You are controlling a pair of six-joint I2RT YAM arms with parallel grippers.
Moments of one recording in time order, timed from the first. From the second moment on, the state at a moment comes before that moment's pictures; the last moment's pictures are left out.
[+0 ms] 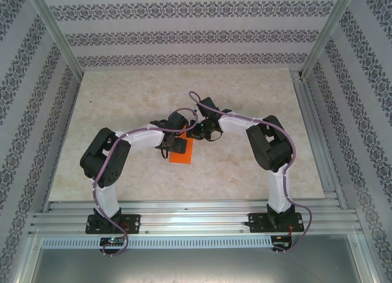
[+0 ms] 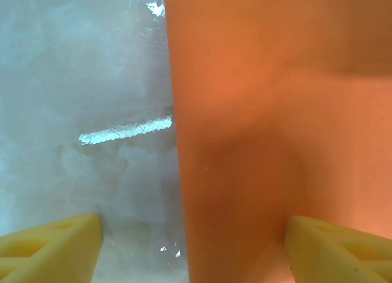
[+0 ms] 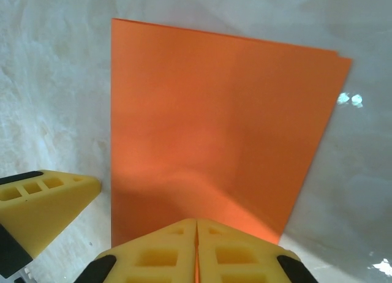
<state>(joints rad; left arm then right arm) -0.61 1.87 1.14 -0.55 -0.12 -0.43 0.56 2.08 1.37 -0.34 -0.48 0.61</state>
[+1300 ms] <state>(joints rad) -0.45 1.71 0.99 -0.26 0.45 -0.56 0.56 2.14 1.43 -0.44 -0.44 0.57</state>
